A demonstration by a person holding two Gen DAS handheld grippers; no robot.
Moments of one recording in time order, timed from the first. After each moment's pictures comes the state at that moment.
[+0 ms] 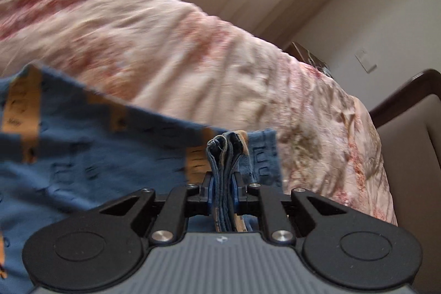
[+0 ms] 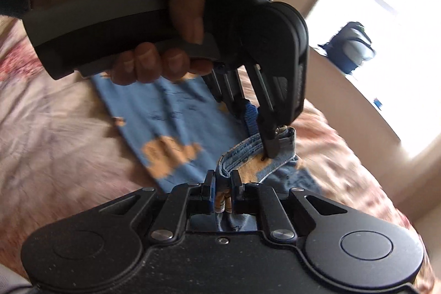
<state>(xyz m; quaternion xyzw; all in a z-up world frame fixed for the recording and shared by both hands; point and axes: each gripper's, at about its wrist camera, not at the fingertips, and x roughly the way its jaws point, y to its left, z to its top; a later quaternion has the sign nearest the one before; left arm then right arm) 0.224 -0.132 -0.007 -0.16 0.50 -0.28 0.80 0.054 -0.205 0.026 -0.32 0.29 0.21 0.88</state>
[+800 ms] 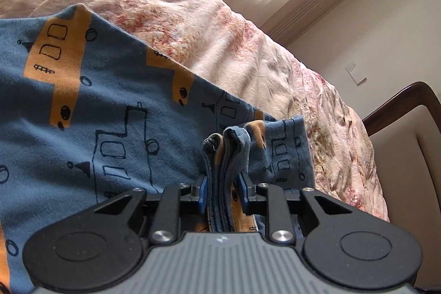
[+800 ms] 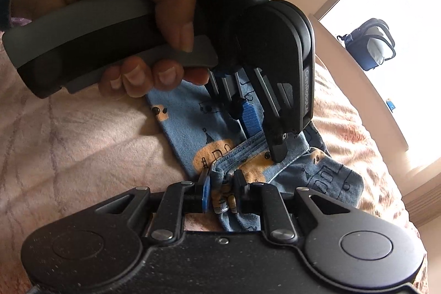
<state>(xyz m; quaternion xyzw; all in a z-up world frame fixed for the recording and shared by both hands) 0.221 -0.085 -0.069 -0.20 0.47 -0.31 0.80 0.077 -0.147 -0.029 -0.37 0.32 0.19 0.85</state>
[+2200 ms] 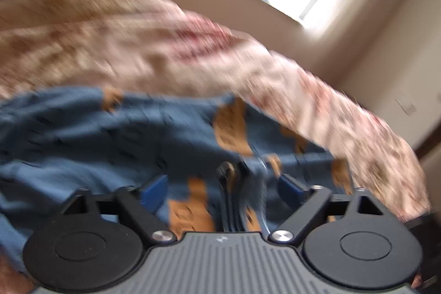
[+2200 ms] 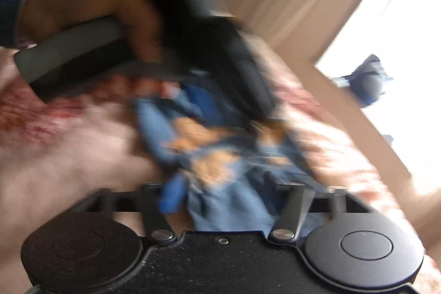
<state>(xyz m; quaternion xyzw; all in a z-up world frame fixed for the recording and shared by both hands) 0.201 0.039 -0.034 -0.15 0.40 -0.16 0.89 0.063 -0.104 0.002 -0.33 0.20 0.16 0.91</state>
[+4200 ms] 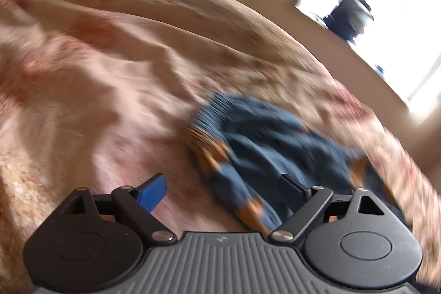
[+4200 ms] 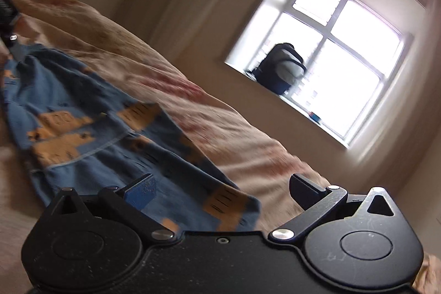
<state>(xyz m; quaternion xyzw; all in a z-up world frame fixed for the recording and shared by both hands) 0.106 0.153 -0.026 -0.25 0.36 0.12 0.89 0.087 -0.156 -0.011 -0.28 0.16 0.06 0.94</state>
